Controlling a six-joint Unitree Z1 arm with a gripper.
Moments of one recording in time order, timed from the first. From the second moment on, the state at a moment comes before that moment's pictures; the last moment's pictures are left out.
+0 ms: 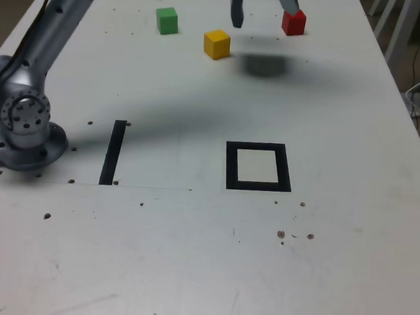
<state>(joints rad) 0.66 2.37 -2.34 1.60 0.13 0.62</state>
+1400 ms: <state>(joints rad) 0.74 2.65 -2.72 1.60 0.03 0.62</state>
